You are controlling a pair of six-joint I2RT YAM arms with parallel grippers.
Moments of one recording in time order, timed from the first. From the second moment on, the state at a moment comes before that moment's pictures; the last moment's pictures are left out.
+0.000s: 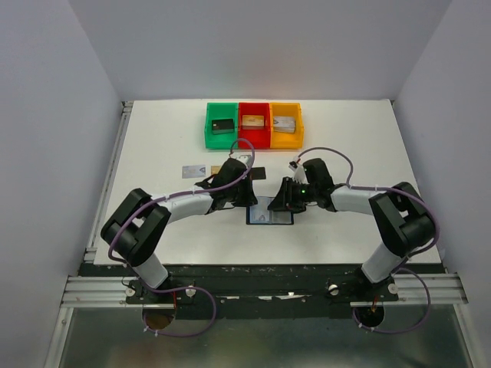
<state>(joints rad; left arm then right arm) -0.68 1.63 0.85 0.03 0.18 -0.62 0.46 1.66 0.71 0.15 -0.61 0.62</state>
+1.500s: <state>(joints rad) -0.68 1.66 0.85 -0.05 0.11 -0.63 0.47 1.77 0.73 0.30 -0.65 0.71</state>
